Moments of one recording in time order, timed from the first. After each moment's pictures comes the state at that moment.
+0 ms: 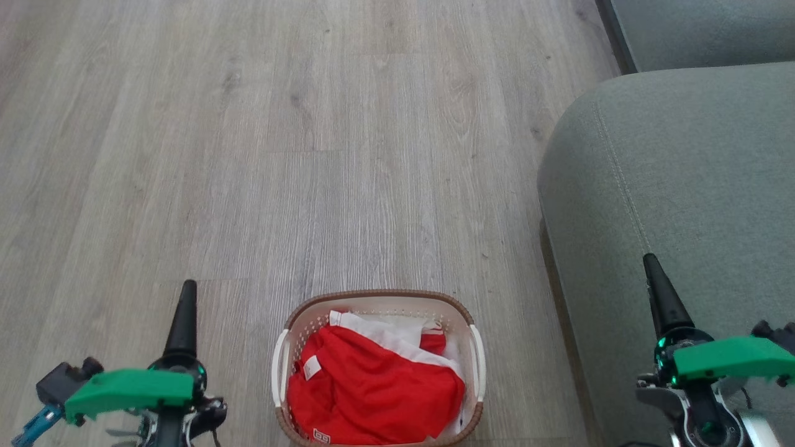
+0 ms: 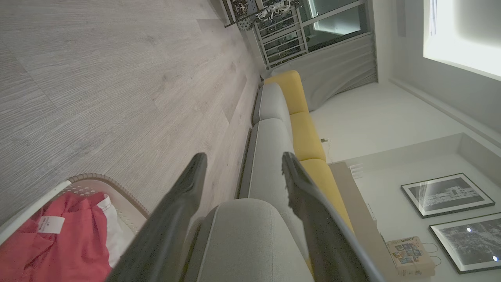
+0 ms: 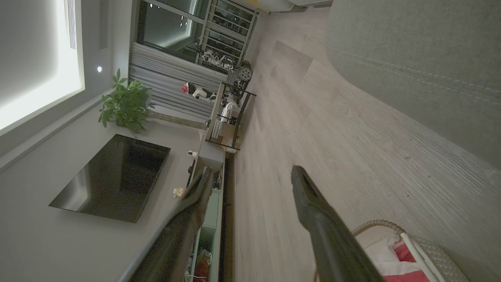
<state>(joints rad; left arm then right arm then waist) -0.01 0.03 0.01 0.24 -1.27 -0.10 -0.01 -0.01 -0.09 -0.02 0.19 1.36 0.13 0.00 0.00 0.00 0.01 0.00</state>
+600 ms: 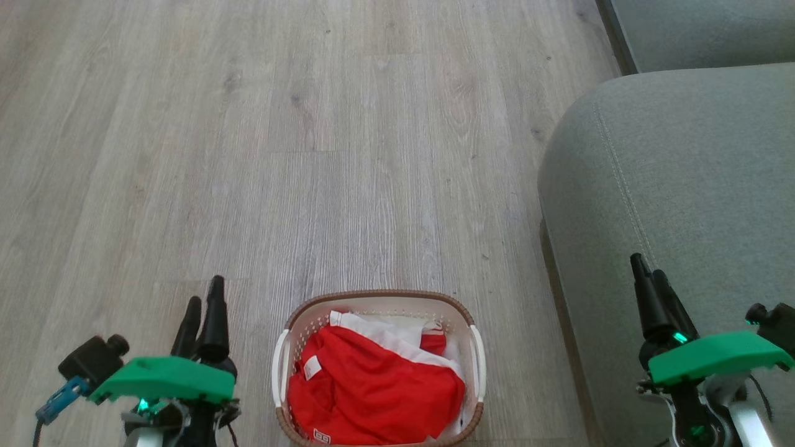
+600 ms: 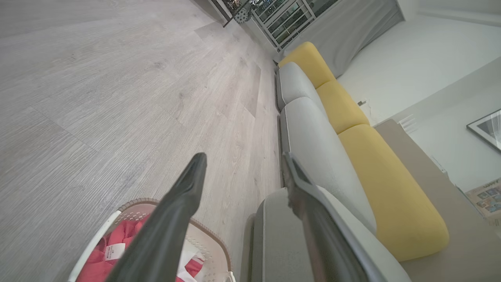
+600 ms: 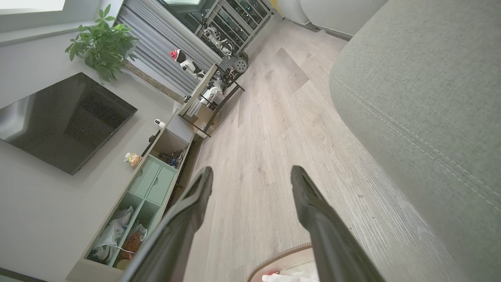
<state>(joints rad) -0.02 0.03 -0.05 0.22 -0.90 -0.04 -0.06 -0.01 -0.13 0.02 0.18 1.00 0.13 -0.06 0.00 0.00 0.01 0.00</state>
